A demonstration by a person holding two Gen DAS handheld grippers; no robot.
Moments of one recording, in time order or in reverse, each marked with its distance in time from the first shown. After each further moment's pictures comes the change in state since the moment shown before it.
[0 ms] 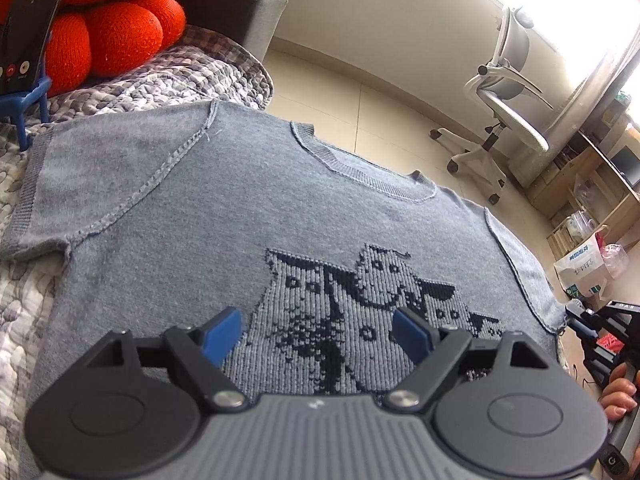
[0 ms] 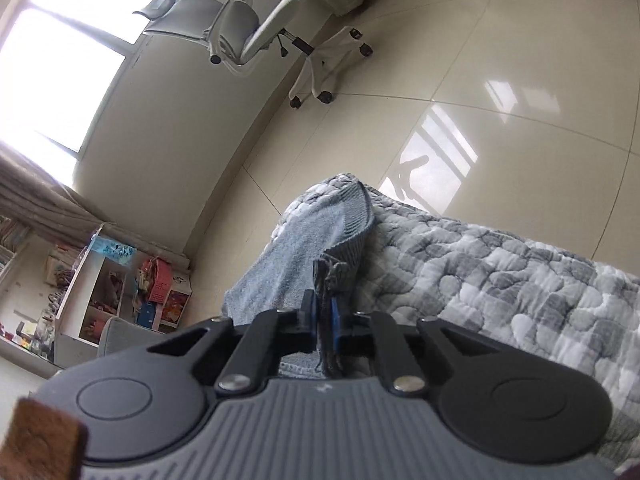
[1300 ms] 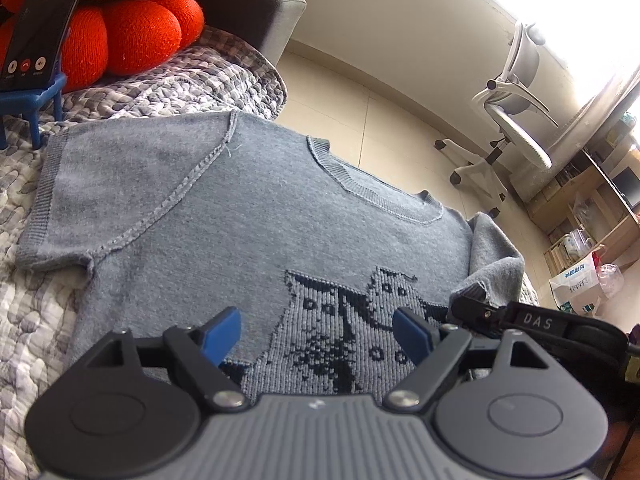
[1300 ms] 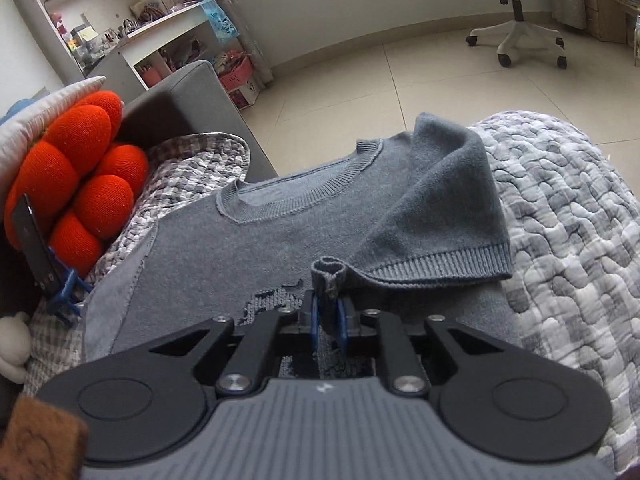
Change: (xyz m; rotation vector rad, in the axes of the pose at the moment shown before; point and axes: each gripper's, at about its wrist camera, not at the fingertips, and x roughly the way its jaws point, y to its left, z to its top) left arm -0.010 0.015 0.015 -0.051 0.002 -0.013; right arm 0.049 0.113 -0.120 -0.709 0.337 0.049
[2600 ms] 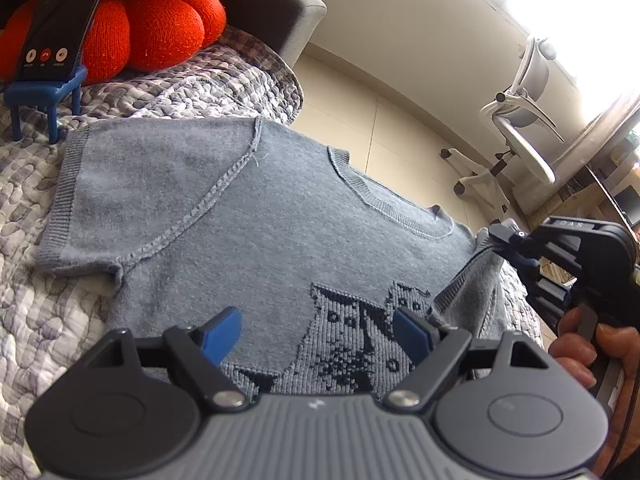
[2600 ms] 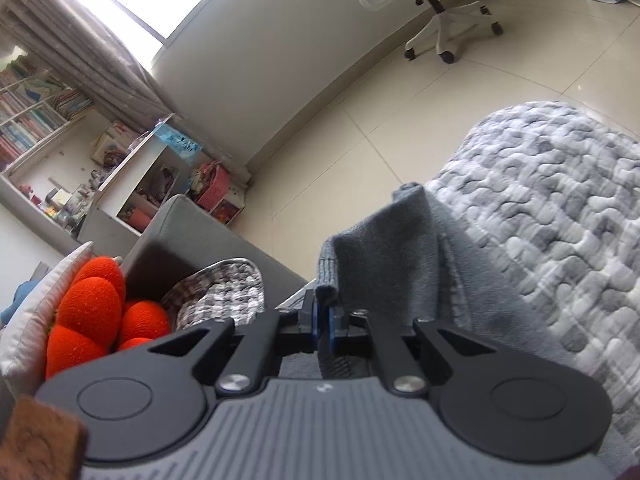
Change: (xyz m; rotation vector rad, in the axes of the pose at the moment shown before) left arm -0.008 0.023 0.012 -0.056 -0.001 -0.006; right arm 0.009 -0.008 0.044 0.397 -0.211 0.101
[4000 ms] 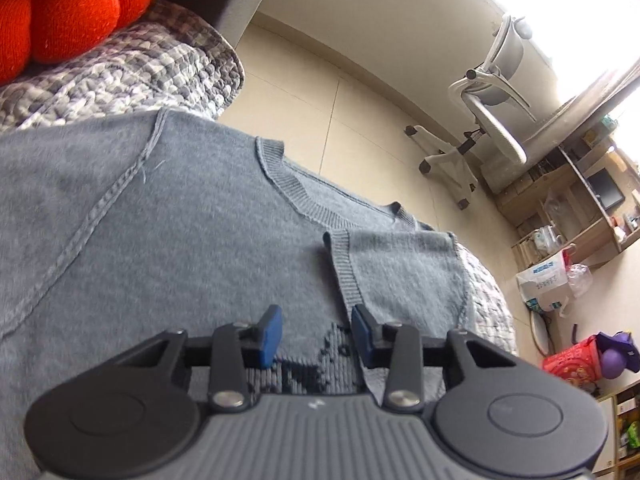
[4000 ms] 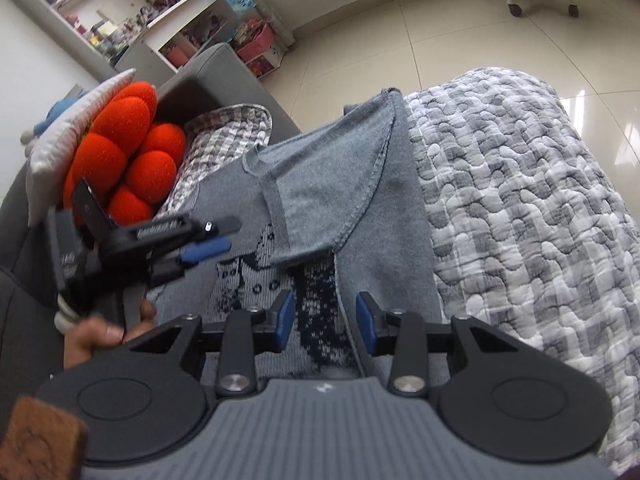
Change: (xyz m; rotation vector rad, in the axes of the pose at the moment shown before) left arm 0.079 -0.043 0.032 0.073 0.074 -0.086; right arm -0.102 -0.036 -0.010 -0.346 0.416 0.006
